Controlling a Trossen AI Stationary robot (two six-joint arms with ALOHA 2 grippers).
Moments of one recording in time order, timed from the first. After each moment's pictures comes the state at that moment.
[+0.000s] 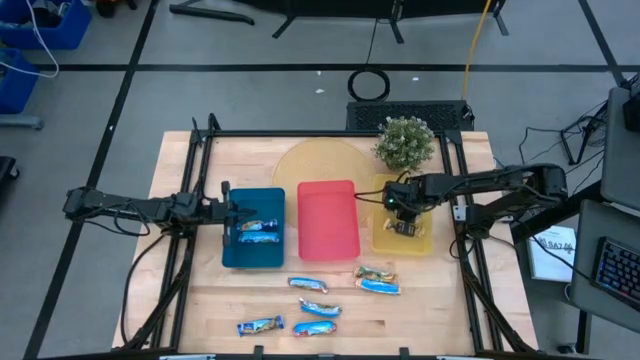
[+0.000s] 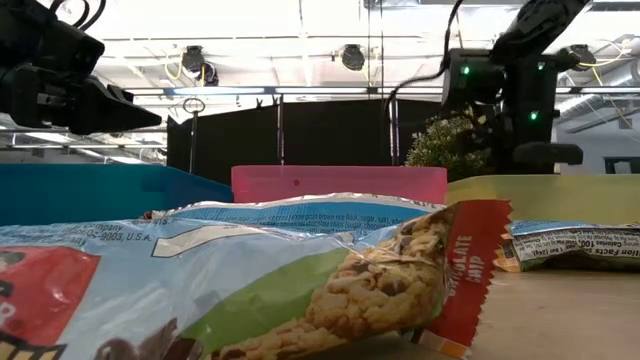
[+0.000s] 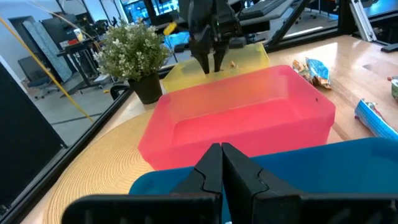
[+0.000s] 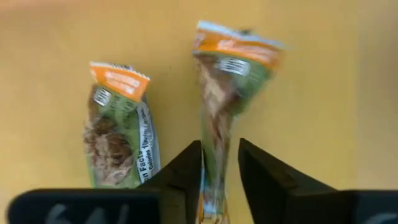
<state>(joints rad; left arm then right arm) -0.09 0.26 0.01 0.10 -0.18 0.23 -0.19 1.34 0.68 -0.77 0.10 0.07</state>
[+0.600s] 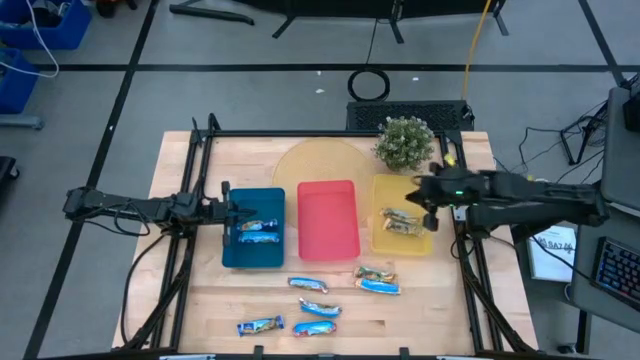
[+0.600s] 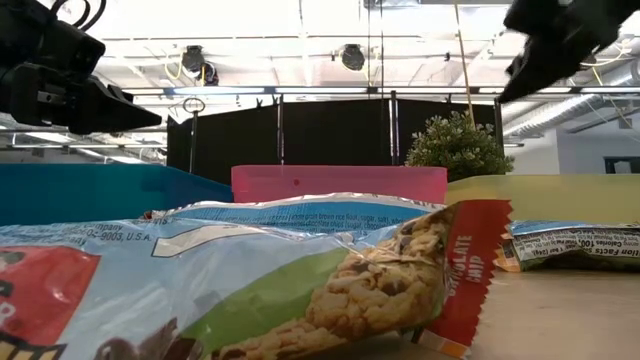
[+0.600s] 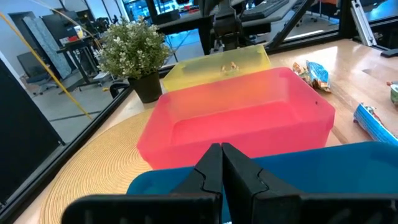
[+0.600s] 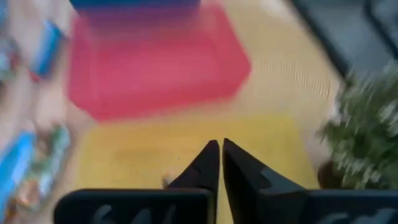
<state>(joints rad) -0.09 0.26 0.01 0.10 -0.18 0.21 -0.09 0.60 0.65 -0.71 0.13 0.02</state>
